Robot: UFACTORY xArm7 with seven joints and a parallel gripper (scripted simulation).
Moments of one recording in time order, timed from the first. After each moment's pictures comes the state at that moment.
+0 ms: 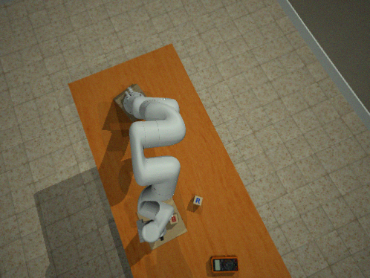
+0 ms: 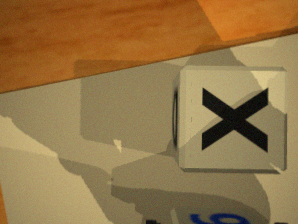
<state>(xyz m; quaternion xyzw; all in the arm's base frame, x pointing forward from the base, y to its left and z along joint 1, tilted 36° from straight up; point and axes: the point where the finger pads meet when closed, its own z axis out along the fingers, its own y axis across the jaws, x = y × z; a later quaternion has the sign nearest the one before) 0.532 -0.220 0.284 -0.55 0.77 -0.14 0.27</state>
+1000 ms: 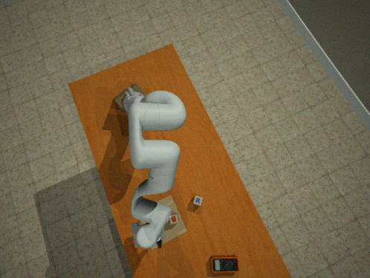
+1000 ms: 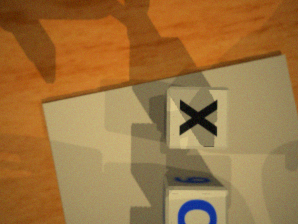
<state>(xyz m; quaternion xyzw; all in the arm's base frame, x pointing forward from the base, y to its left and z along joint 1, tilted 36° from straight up) 0.483 -0.227 0.352 -0.55 0.77 -0.14 0.27</state>
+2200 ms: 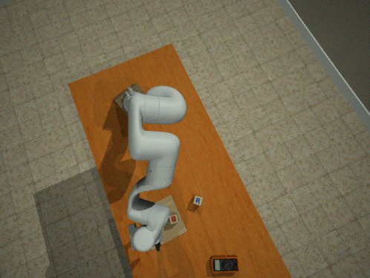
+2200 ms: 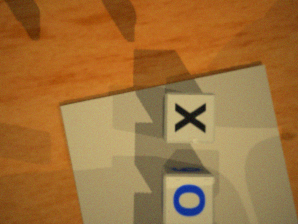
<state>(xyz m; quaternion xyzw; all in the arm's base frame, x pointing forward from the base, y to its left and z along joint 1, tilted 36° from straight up) 0.457 -0.231 0.388 -0.55 0.77 -0.14 0.28</state>
